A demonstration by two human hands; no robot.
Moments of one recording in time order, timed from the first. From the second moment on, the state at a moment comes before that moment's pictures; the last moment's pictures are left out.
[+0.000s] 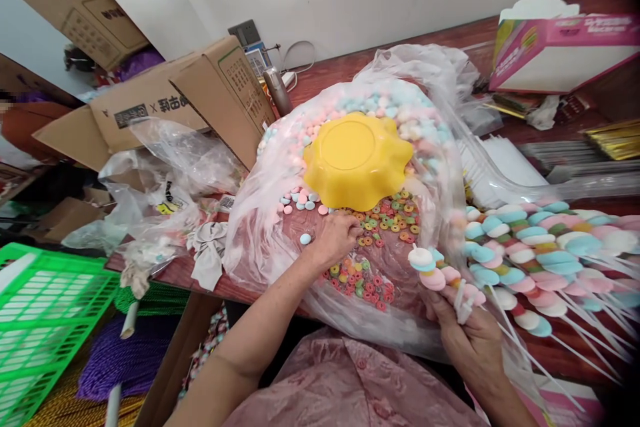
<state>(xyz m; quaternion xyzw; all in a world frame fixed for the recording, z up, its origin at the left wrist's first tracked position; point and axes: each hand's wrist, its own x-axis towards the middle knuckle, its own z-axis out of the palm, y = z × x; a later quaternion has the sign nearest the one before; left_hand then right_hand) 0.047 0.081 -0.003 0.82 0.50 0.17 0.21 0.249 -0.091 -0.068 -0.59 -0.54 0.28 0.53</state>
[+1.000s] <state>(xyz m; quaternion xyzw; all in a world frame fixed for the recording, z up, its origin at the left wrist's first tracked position) 0.004 -0.013 0.029 0.64 0.40 0.57 0.32 0.207 -0.083 -0.016 -0.48 -0.76 0.15 0.41</state>
